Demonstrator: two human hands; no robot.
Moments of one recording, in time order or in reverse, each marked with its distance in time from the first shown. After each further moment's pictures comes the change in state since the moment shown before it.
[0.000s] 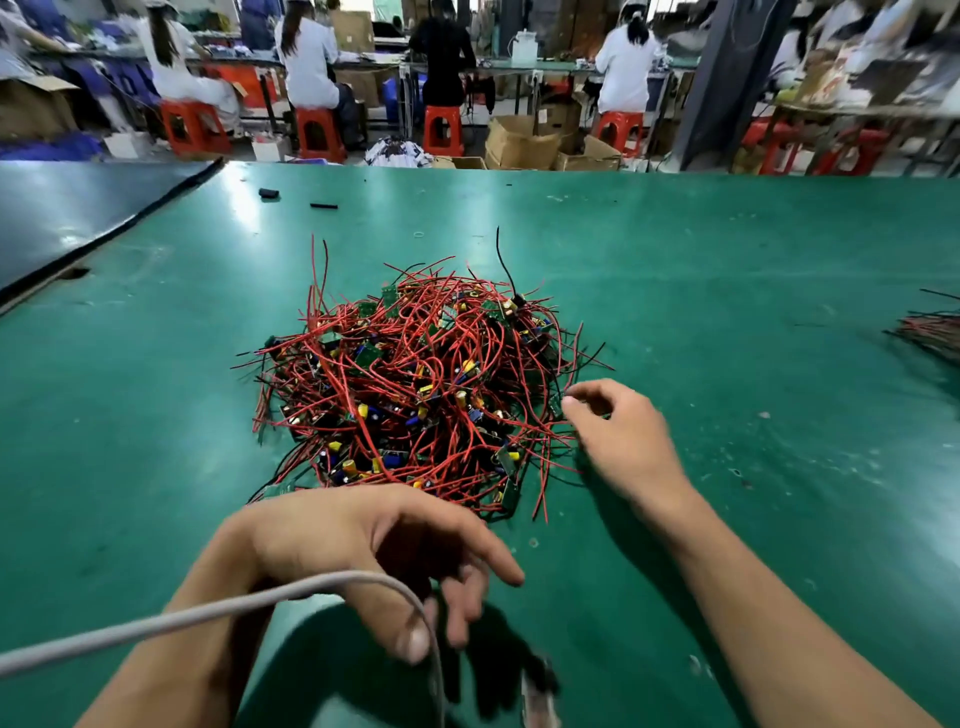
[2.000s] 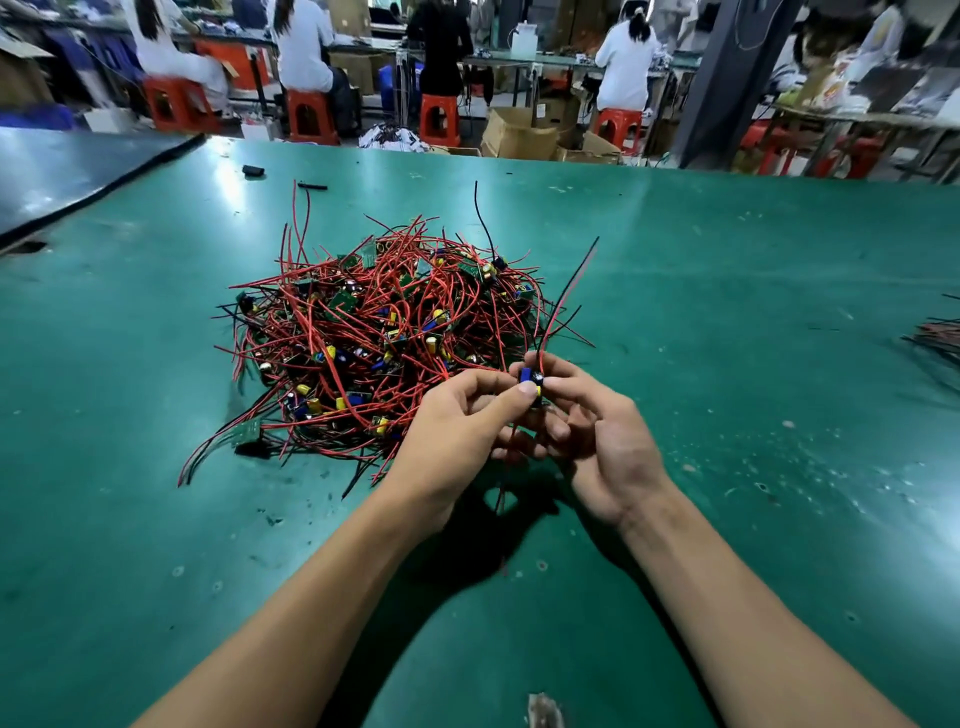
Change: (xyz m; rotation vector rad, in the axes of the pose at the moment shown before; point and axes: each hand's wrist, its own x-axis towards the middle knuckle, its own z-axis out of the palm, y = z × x) left_hand 0.085 0.013 -0.016 -0.494 0.968 0.251; right_hand 0.016 -0.005 0.039 1.166 -0.446 0.295
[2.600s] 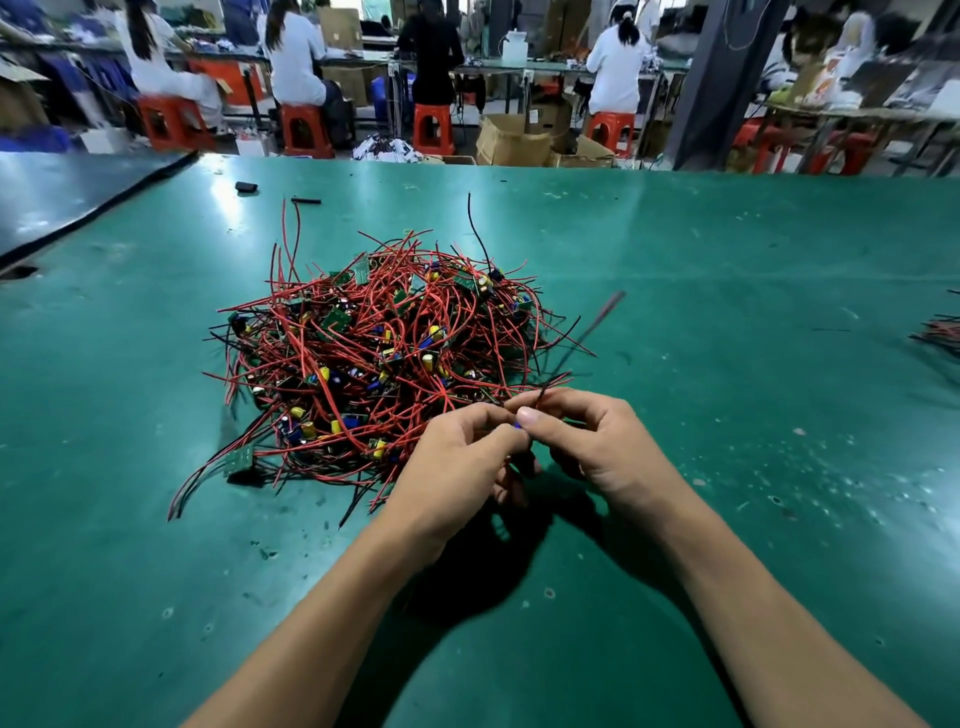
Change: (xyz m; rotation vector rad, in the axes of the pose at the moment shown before) left_hand 0.006 -0.005 -0.008 0.240 -0.047 0.005; right_hand -0.003 -0.008 -0.016 -0.664 -0.053 -0.257
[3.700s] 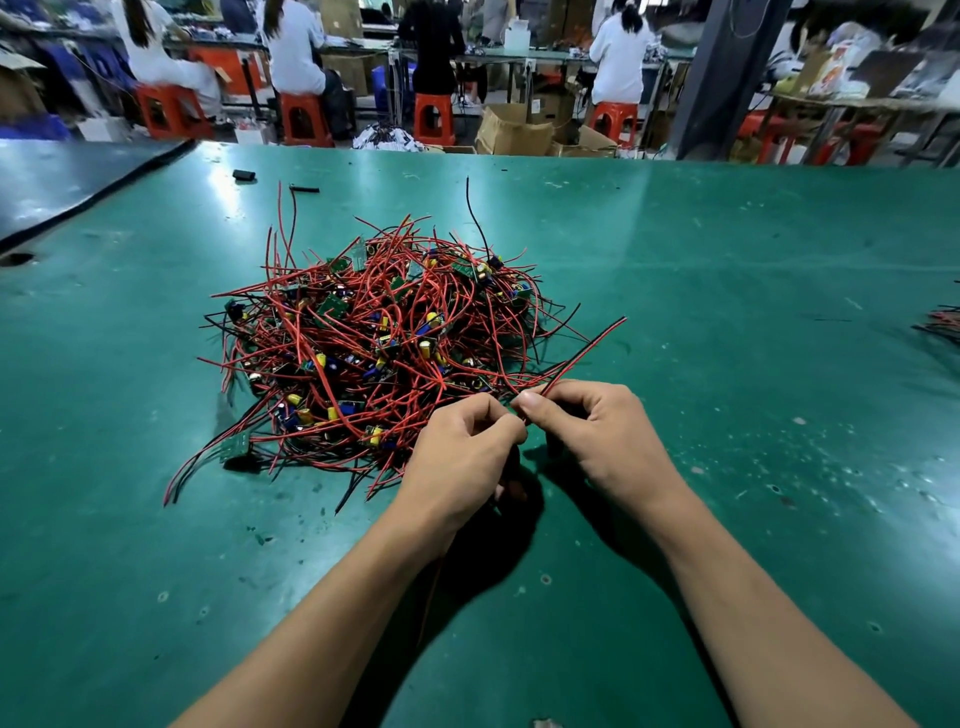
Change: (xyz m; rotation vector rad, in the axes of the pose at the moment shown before) left_hand 0.010 -0.016 0.009 0.109 0.158 -0.002; right_hand 0.006 0.009 -0.003 -0.338 0.121 -0.085
